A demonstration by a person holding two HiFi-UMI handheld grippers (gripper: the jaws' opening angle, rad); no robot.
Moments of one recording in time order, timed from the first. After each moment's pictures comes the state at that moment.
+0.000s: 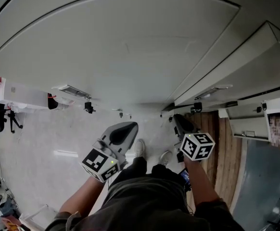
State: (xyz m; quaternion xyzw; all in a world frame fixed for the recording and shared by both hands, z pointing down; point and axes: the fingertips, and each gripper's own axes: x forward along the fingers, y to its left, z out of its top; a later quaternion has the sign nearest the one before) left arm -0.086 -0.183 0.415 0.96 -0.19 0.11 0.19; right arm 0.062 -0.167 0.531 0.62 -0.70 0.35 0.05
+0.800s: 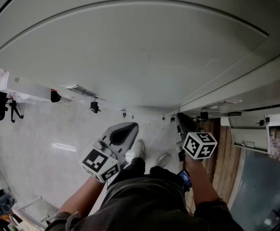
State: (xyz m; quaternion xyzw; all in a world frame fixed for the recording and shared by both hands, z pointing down) left arm -0.097 -0.196 0.414 0.95 -0.23 0.10 0.20; right arm 0.066 -0.195 0.532 0.60 -0.71 0.35 0.06
